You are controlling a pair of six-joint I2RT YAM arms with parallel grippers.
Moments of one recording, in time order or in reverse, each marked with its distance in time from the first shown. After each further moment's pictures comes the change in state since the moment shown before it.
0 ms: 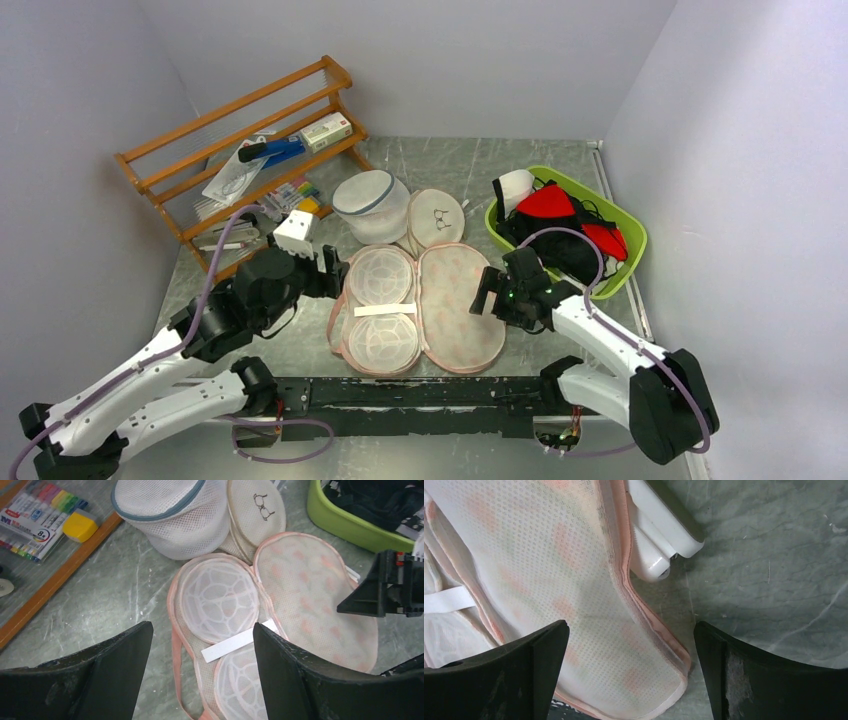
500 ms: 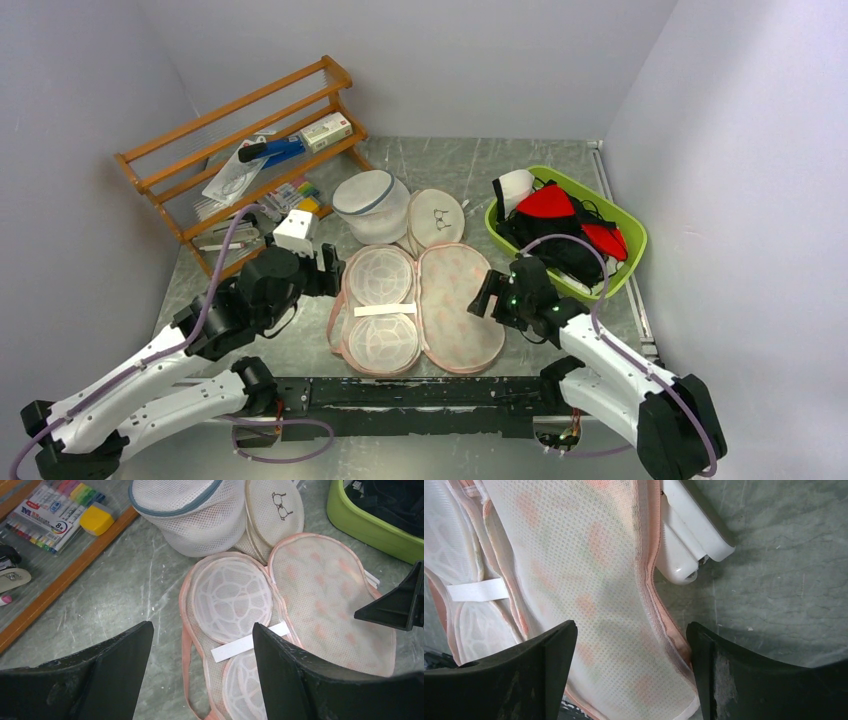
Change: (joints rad) left arm 0.000 0.023 0.000 -0.024 -0.064 -0.018; right arm 0.001 -0.151 -0.128 0.148 -0.066 0.018
